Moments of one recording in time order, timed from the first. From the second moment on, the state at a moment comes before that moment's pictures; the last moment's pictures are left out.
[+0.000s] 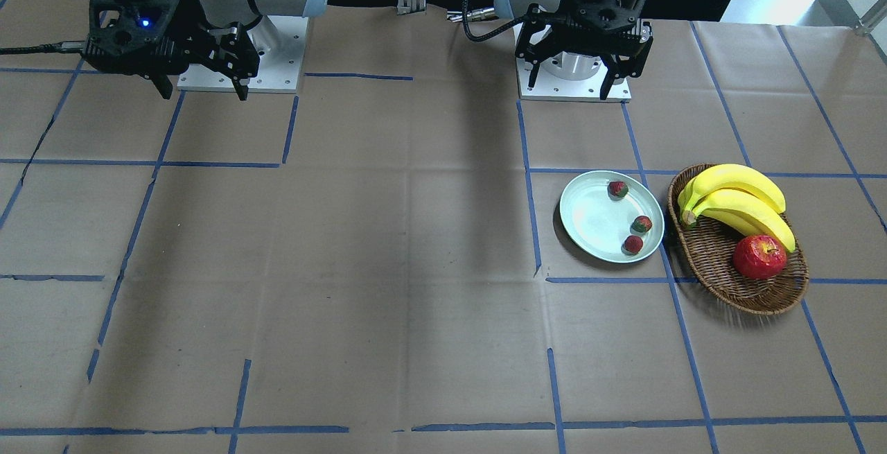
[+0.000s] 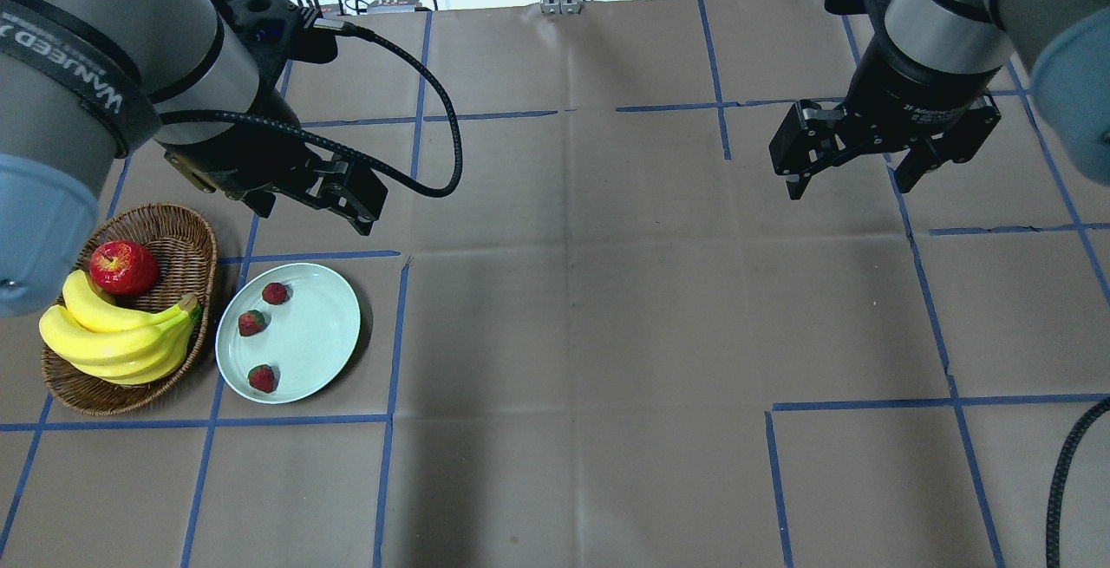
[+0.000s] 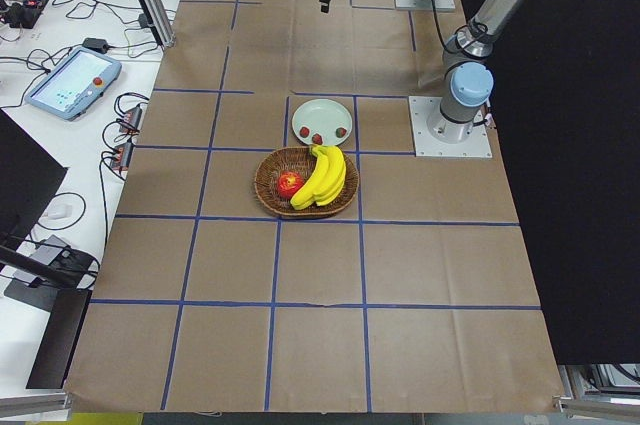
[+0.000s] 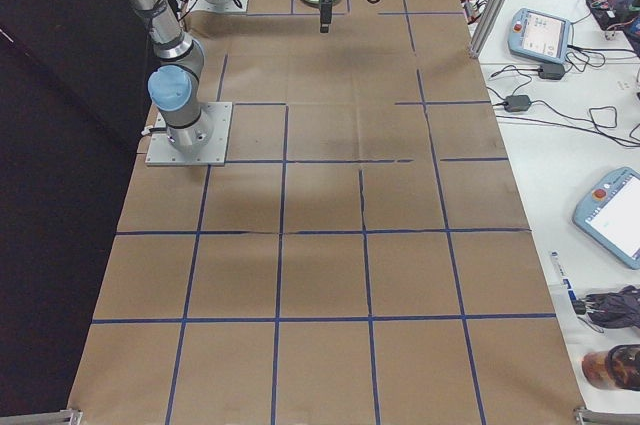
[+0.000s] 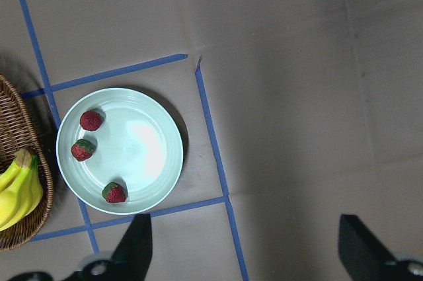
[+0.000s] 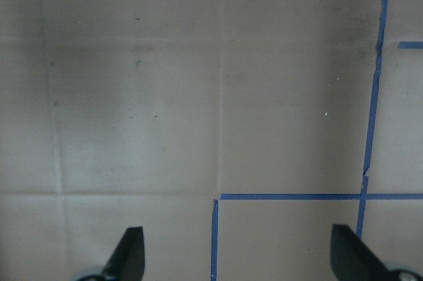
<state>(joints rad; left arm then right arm) -1.66 -1.41 -1.70 -1.55 1.59 0.14 1.56 -1.68 1.65 -1.52 -1.58 -0.02</state>
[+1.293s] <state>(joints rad) -1.66 -1.41 -1.70 -1.55 1.59 0.14 1.56 -1.68 1.65 -1.52 -1.59 -0.03</state>
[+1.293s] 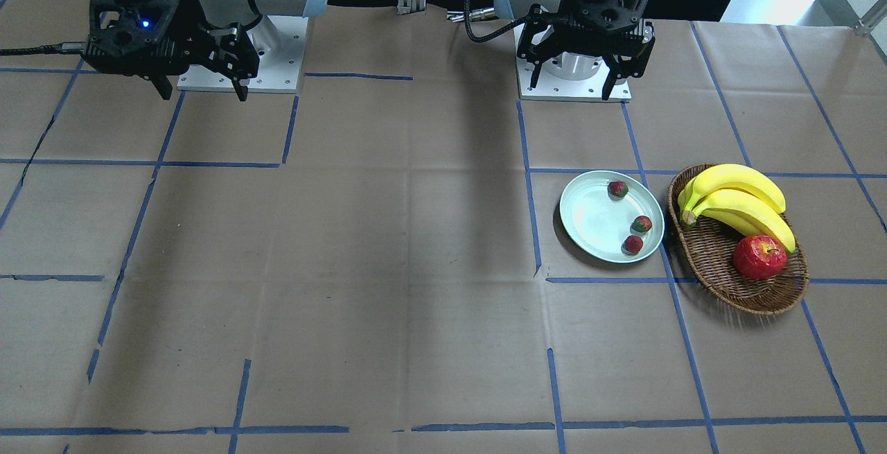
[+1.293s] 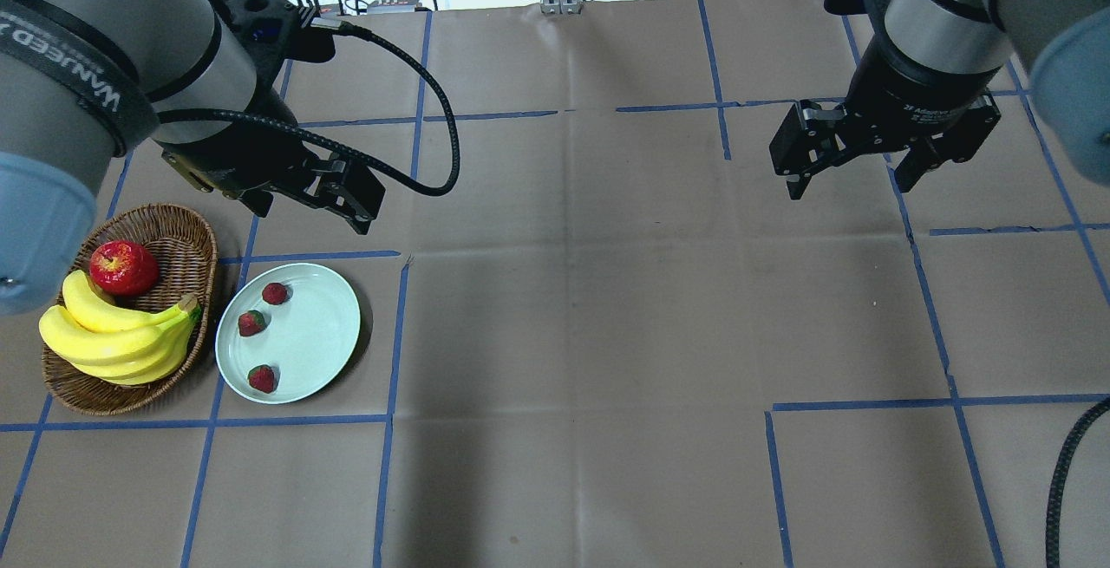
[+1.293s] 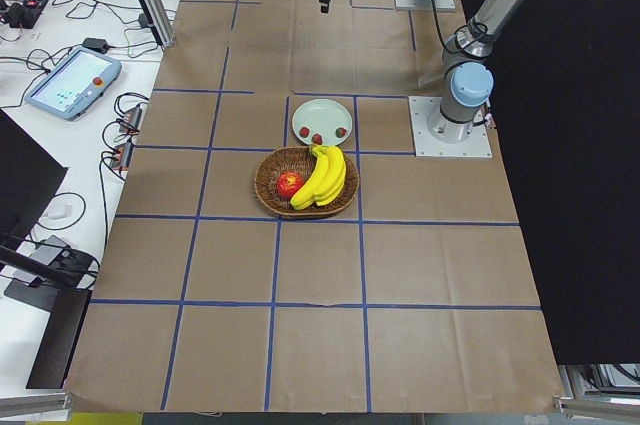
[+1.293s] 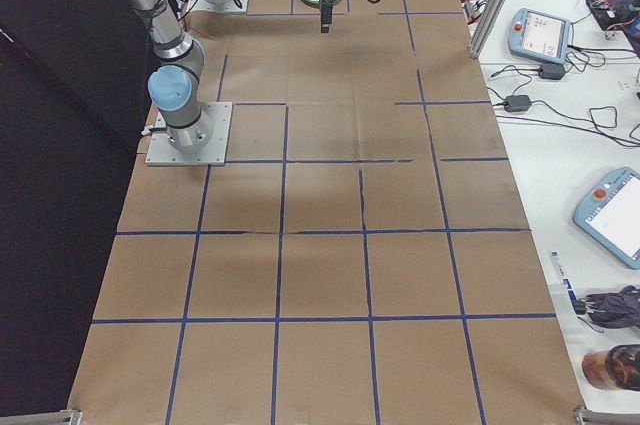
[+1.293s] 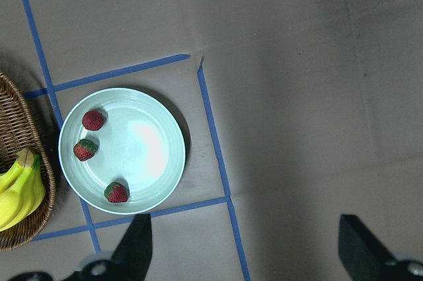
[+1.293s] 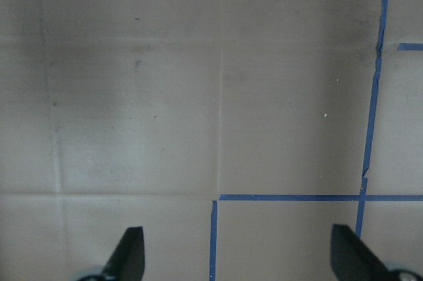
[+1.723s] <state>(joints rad) -1.66 -1.41 -1.70 -1.55 1.59 0.14 1.56 -1.68 1.65 -1.52 -1.59 -0.03</state>
